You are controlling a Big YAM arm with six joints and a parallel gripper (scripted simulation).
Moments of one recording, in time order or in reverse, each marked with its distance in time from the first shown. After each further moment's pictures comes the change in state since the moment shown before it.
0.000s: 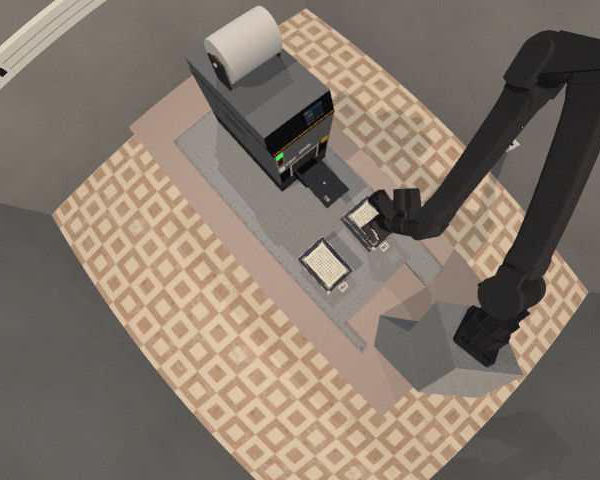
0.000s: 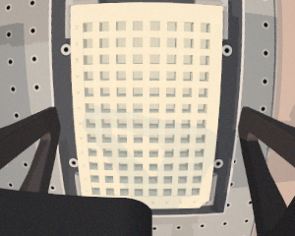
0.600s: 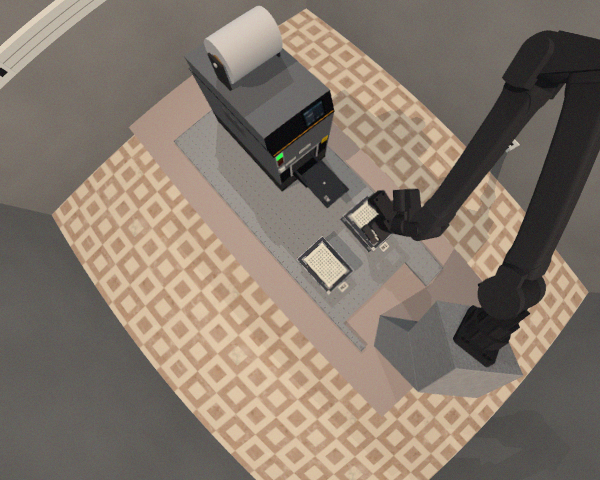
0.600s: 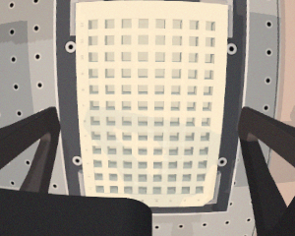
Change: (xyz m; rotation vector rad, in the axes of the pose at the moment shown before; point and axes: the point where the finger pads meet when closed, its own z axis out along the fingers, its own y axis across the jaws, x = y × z) arm 0.001 0.003 -0.001 -0.005 0.002 -0.003
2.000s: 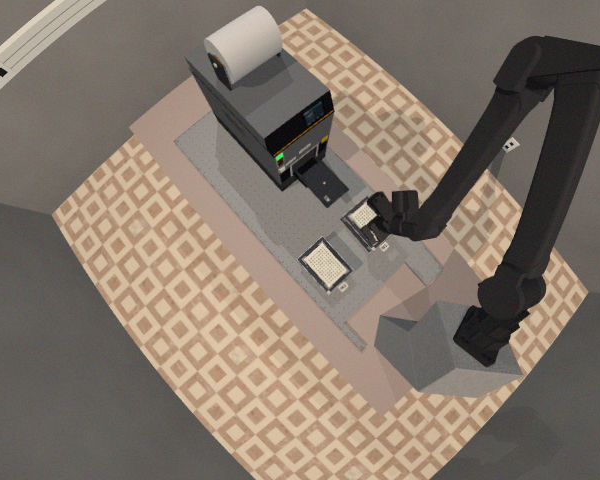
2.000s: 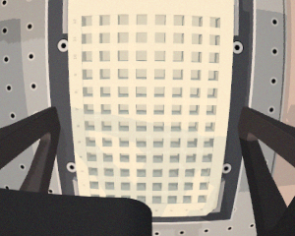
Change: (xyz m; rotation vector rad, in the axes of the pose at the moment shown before) arm 0.005 0.000 0.011 0.000 0.003 0.001
